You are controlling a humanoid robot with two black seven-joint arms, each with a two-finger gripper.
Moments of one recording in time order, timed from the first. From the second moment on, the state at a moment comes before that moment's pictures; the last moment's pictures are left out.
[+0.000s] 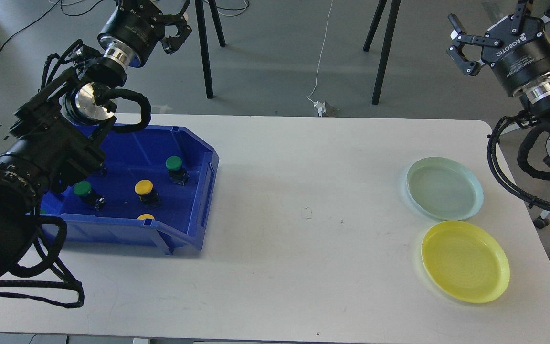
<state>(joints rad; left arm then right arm) -1.10 0.19 -0.64 -0.41 -0.18 -0.49 -0.28 0.82 -0.64 0.66 0.95 0.17 0.49 0.40</state>
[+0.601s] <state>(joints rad) -1.09 0.15 -0.72 -0.28 -0.18 -0.49 -0.47 0.82 -0.62 0.65 0.95 0.16 0.49 0.40</state>
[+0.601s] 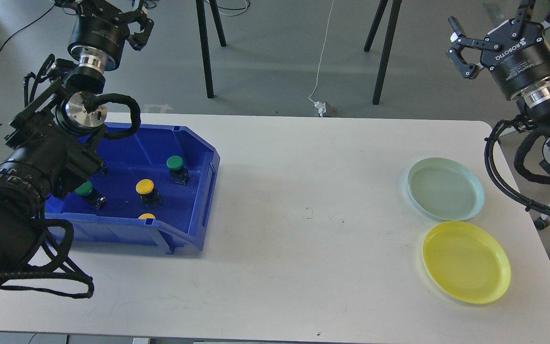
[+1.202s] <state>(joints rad) -1.27 0.41 -0.49 -0.80 0.25 -0.49 -0.49 0.74 -0.65 0.70 1.05 0.16 0.49 0.42</state>
